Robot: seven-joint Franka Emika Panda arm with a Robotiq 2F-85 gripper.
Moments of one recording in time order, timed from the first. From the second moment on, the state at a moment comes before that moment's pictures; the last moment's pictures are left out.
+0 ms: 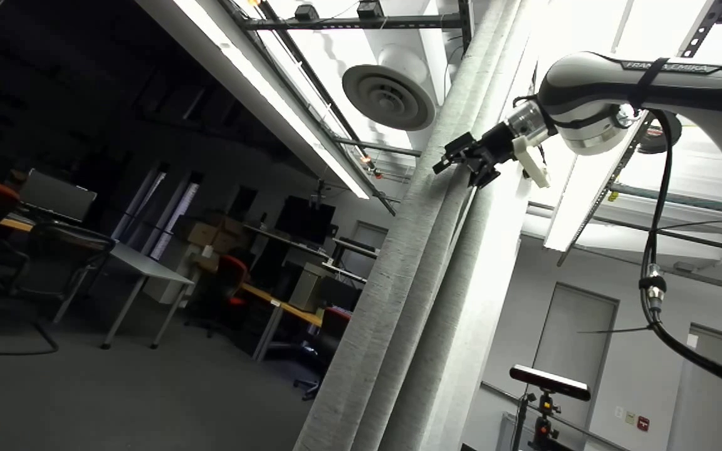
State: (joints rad) arm -0.11 -0.24 -0.13 -1.52 0.03 2.14 -0.12
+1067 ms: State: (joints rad) arm -0.12 -0.15 -0.14 -1.53 0.00 2.58 -0.01
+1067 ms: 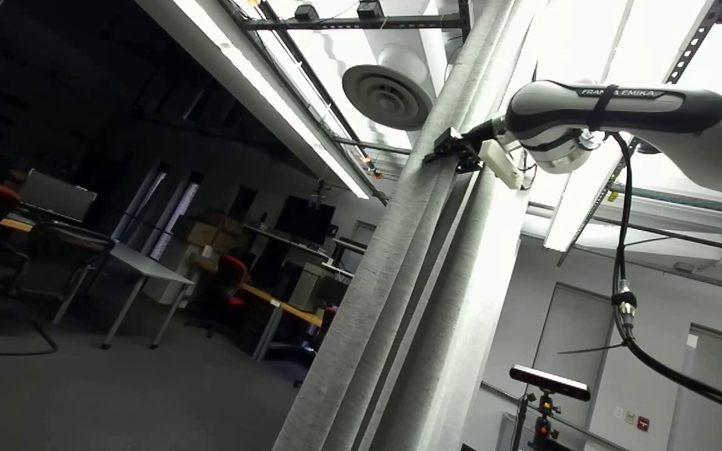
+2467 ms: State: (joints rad) arm -0.09 -0.30 0.32 -1.68 -0.50 2.68 0.53
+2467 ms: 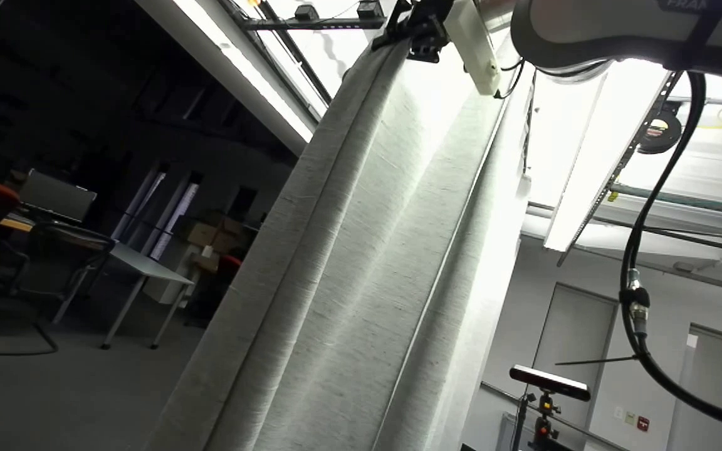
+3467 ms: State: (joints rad) arm -0.08 -0.34 0.56 -1.61 -0.65 2.44 0.60
